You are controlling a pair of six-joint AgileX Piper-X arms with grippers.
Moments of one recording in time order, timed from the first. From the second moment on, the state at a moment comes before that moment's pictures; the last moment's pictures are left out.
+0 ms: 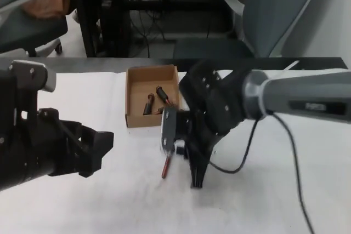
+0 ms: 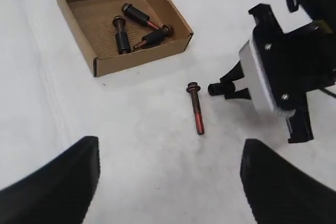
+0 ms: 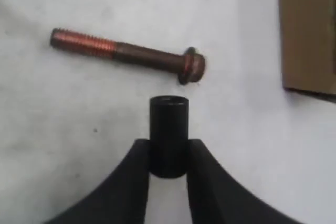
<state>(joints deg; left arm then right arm) -13.7 49.0 -29.5 20.6 18.2 -2.1 36.7 108.0 -70.6 30.2 3.9 -45.3</state>
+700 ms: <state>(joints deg) -31.2 83.5 -48.6 20.3 19.4 -7.2 42.2 52.3 -57.7 43.4 2.2 1.7</state>
